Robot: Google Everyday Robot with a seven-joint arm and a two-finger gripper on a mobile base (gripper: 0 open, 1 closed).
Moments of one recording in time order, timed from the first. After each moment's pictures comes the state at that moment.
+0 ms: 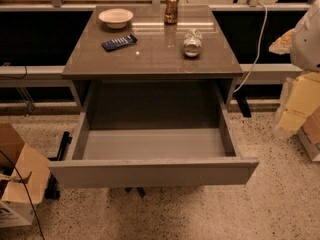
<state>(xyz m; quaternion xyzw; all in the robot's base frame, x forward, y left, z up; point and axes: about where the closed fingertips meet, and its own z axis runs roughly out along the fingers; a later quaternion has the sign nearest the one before) 0.438 -0.217 0.976 -0.60 0.78 -0.03 0.16</state>
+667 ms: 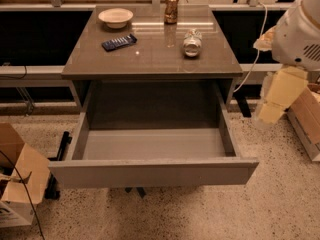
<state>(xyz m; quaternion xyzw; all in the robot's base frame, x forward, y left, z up) 0.457 -0.195 0.973 -0.61 0.78 -0.02 0.18</state>
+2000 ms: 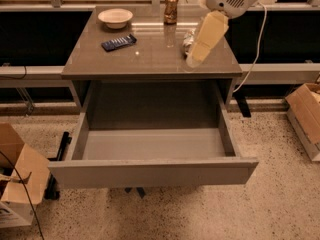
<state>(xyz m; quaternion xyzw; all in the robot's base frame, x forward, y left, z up) 0.594 -0.091 1.005 -0.61 0.74 0.05 0.28</state>
